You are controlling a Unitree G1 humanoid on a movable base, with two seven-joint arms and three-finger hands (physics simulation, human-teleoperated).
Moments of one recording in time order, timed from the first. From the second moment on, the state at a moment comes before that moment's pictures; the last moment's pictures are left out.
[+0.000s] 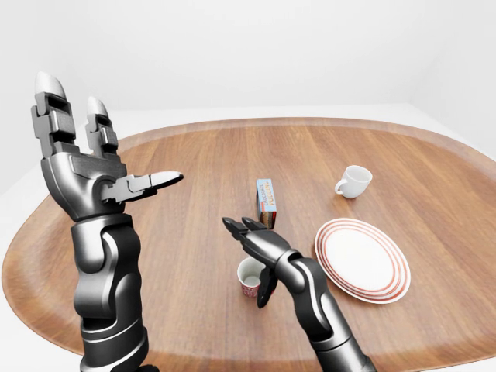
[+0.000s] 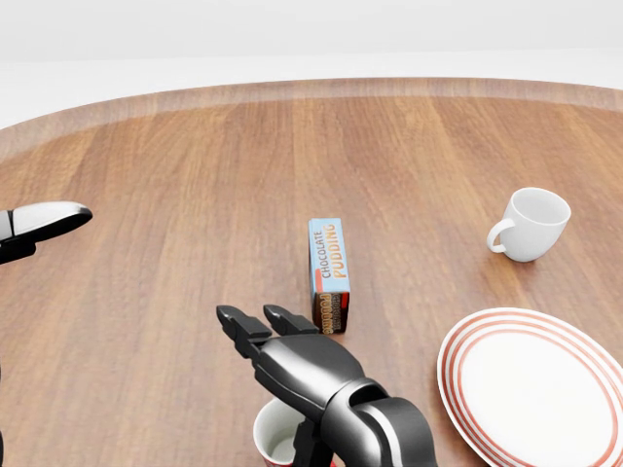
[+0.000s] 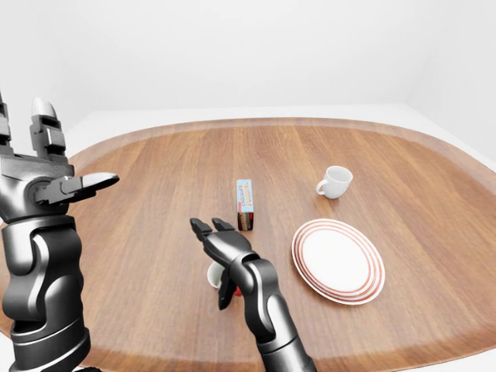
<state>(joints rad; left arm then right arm) -0.31 0.18 0.25 -0.48 -0.41 0.09 0.19 -0.12 0.09 0.34 -0.13 -1.09 0.09 0.65</state>
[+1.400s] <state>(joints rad) -0.31 0.19 0.25 -0.45 -0.41 0.09 0.18 -0.18 0.11 0.31 0.41 -1.10 0.09 0.31</state>
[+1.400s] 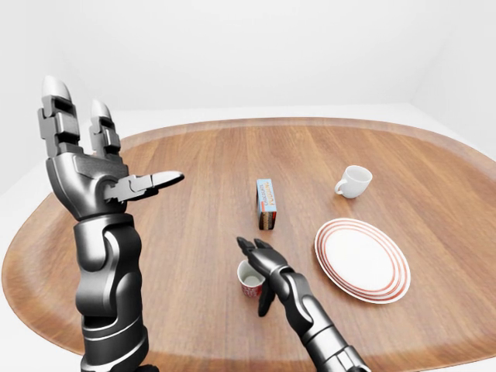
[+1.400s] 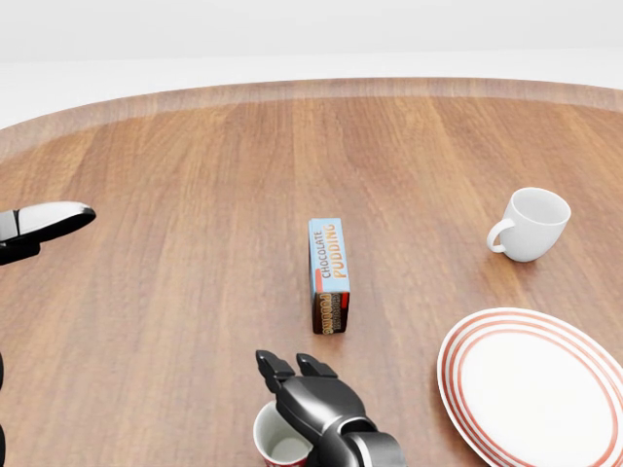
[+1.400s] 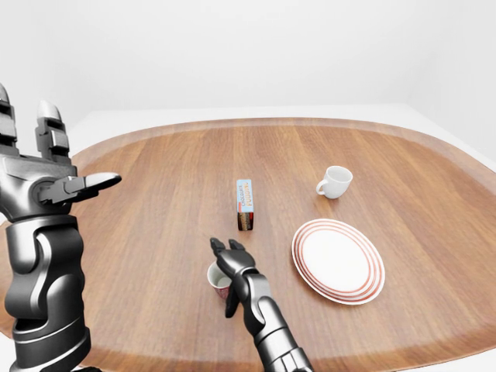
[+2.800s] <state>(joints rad) -0.31 0.19 0.25 -0.44 -0.41 0.09 0.18 -0.01 -0.08 0.03 -0.32 -1.22 0.09 0.70</state>
